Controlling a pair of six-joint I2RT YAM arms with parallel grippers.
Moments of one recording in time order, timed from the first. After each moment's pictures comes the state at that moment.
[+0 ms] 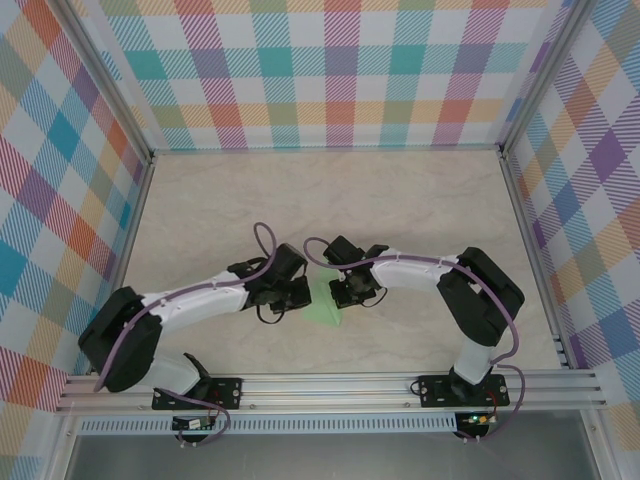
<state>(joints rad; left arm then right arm) -0.76 1.38 0.76 -0.41 0.14 -0.96 0.84 1.76 1.02 -0.58 -0.09 0.51</state>
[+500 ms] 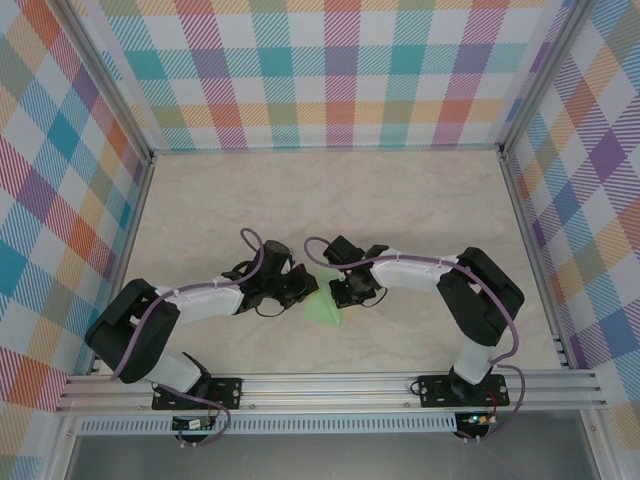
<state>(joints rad) -0.66 1.48 0.61 0.10 0.40 -1.16 0.84 1.76 1.02 -0.58 -0.09 0.52</state>
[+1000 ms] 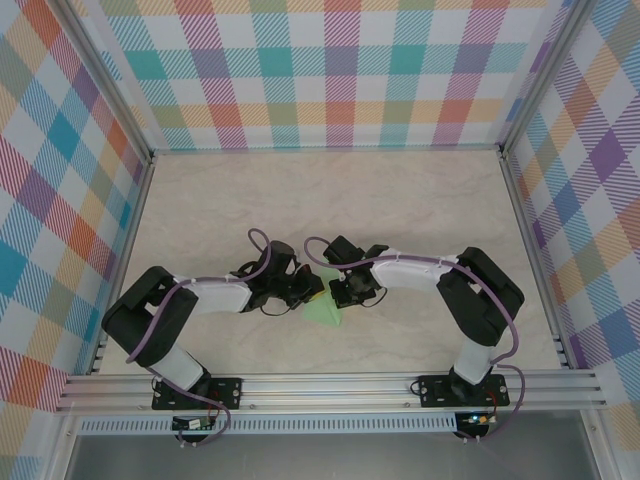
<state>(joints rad) -0.66 1.59 0.62 0.21 0.46 -1.19 0.84 1.76 1.02 -0.58 -0.09 0.52</state>
